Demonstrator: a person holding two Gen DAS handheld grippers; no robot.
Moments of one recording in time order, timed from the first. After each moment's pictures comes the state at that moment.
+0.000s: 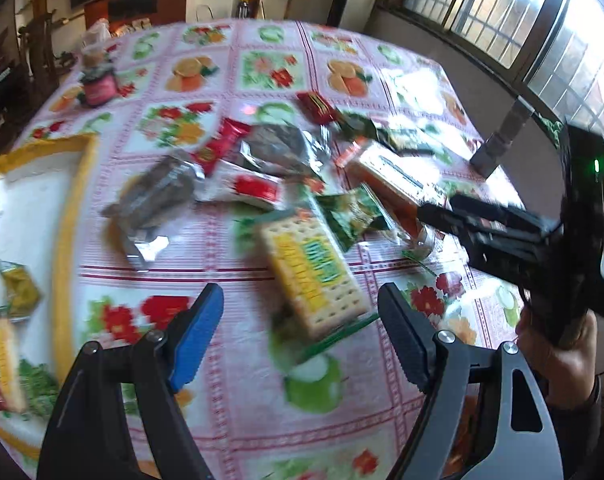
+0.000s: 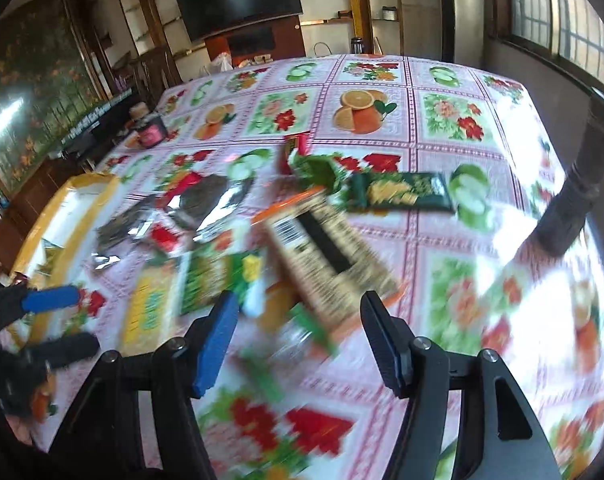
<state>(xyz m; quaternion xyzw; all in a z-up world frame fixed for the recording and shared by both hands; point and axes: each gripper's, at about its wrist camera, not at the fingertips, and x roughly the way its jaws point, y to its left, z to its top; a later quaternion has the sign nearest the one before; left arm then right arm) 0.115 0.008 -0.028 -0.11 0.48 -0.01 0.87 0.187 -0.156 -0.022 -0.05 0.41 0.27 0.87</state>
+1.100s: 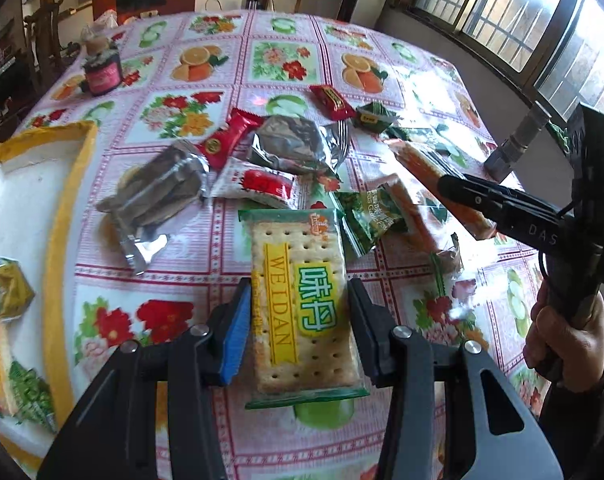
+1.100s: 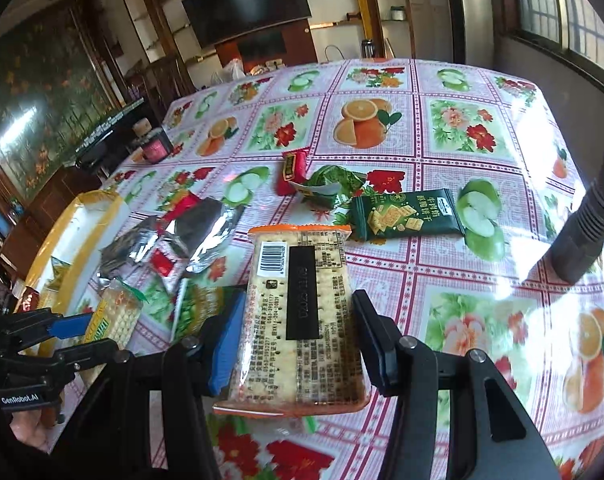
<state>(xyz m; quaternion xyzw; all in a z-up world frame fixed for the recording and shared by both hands) 0.116 0.019 -0.033 -0.12 0.48 0.01 0.87 0.199 -0.165 -0.016 -0.02 0.40 0.30 0.86</state>
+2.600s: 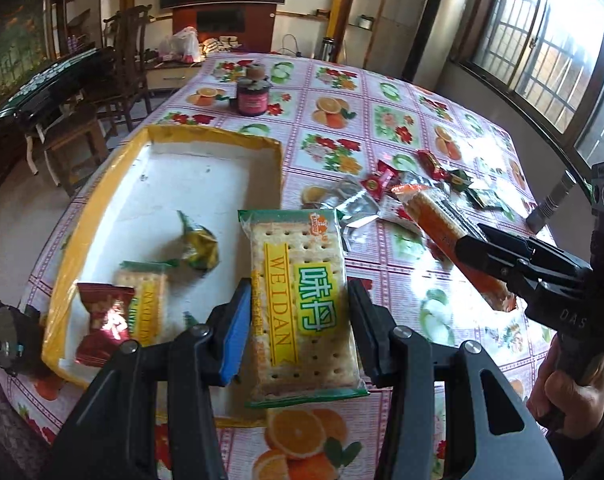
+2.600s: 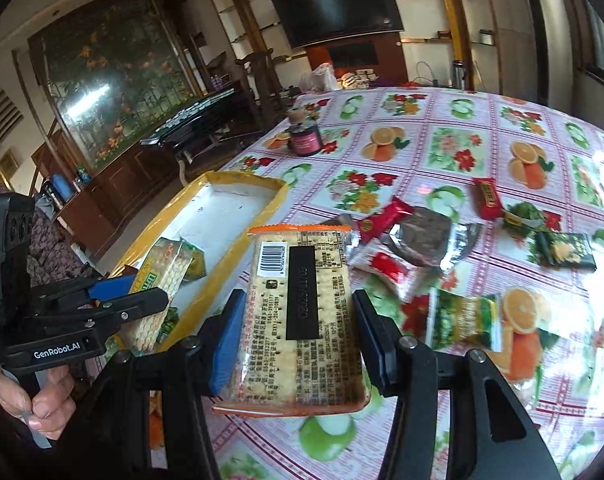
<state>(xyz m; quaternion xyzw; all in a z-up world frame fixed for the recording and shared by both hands) 0.018 0.124 0.009 -0.14 0.42 0.12 0.89 0.106 -0.037 0.017 -0.04 0.37 0.43 0.82</state>
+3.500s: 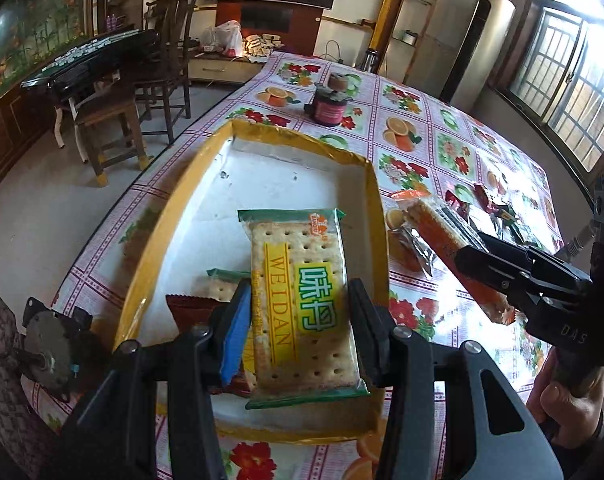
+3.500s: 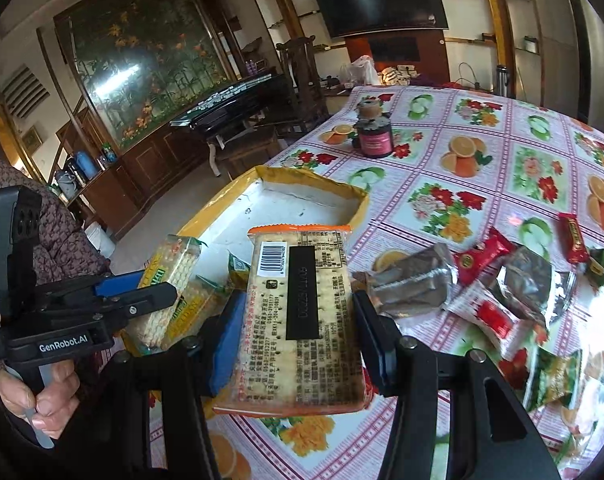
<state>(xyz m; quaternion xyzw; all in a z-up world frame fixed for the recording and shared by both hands) -0.004 0.201 0.005 -0.18 0.41 0.17 0.88 0.098 0.053 0.015 -0.06 0.37 0.48 0.79</state>
